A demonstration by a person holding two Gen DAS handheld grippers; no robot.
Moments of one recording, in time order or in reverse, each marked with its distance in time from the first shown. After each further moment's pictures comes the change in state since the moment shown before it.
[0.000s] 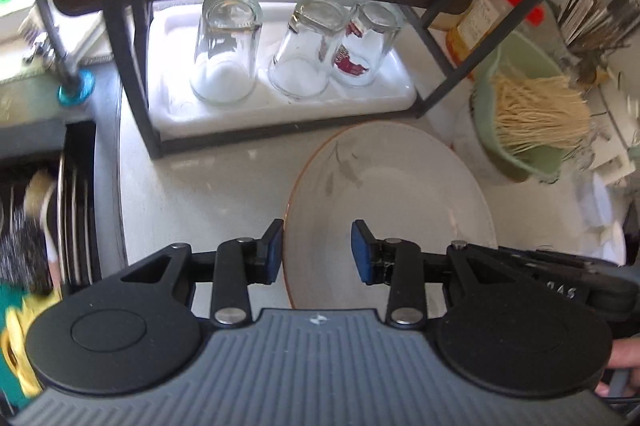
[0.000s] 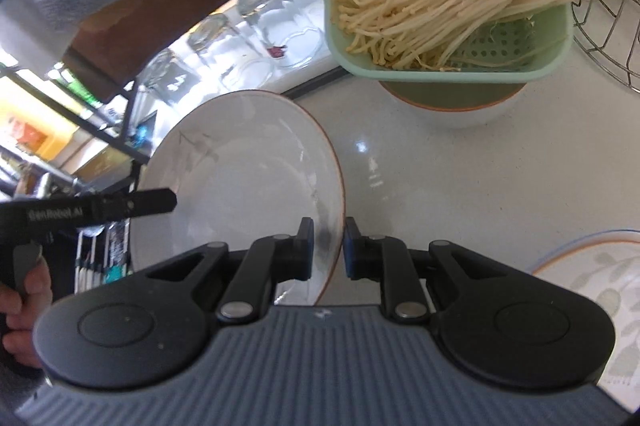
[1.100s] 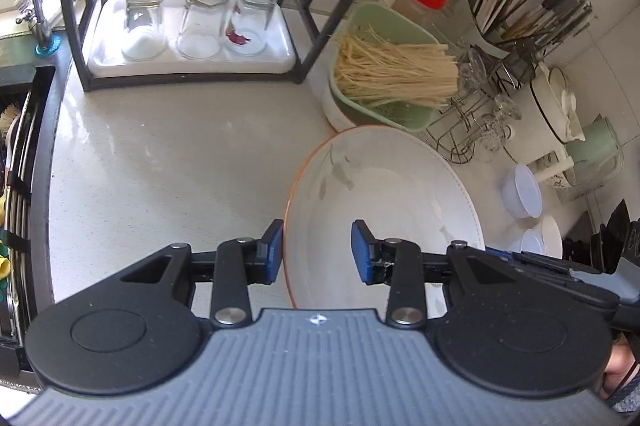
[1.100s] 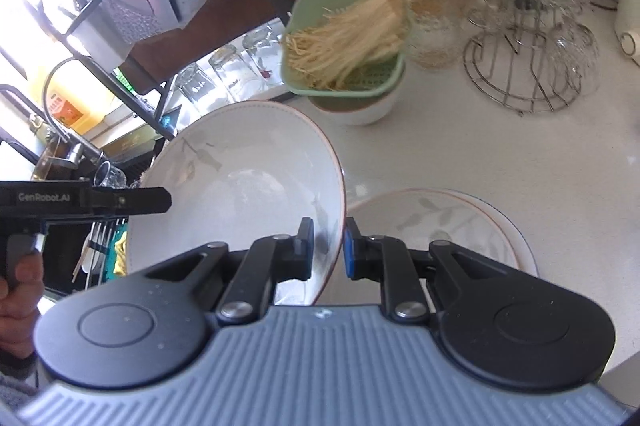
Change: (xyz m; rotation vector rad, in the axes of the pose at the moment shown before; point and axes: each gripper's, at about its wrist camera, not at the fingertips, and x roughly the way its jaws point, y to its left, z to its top) left arm -0.061 -0.131 -0.071 -0.037 -0.050 -0.061; right arm -0.136 -0.065 -0.040 -0.100 -0.065 0.016
